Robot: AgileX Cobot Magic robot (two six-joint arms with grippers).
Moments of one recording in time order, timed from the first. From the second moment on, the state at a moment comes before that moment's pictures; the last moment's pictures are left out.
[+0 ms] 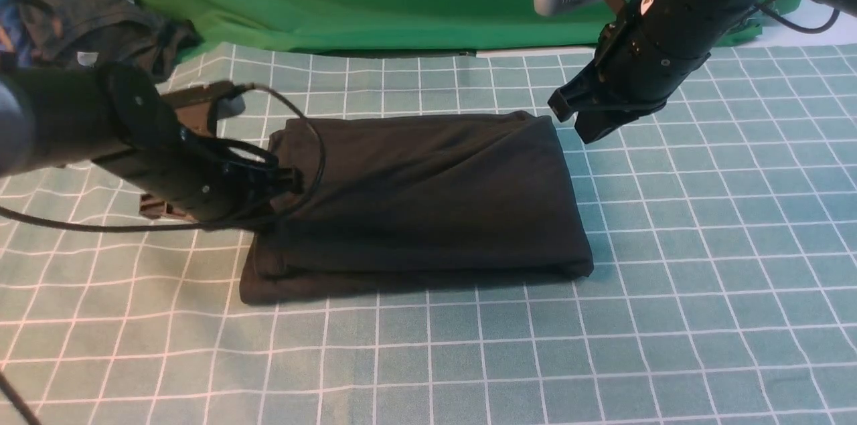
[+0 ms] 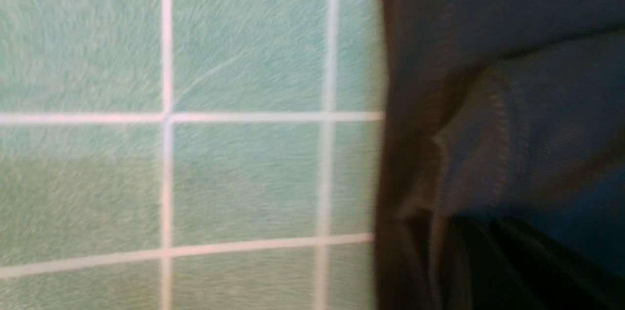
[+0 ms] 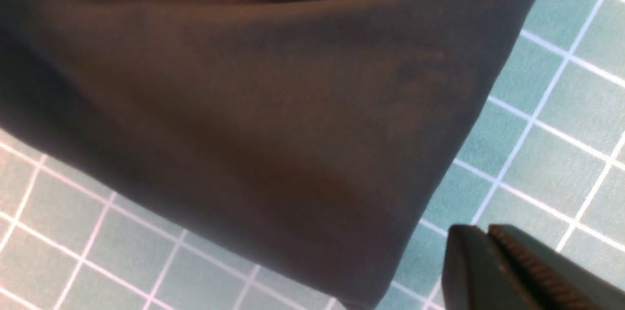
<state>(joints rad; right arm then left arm) 0.42 1.90 -1.67 0.20 1.05 -0.18 -0.08 1.75 -1.05 -0.36 0.54 0.10</state>
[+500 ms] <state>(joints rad) 0.40 1.86 -1.67 0.20 1.11 -0.19 -0.09 1.52 -1.05 -0.36 0.75 0.17</state>
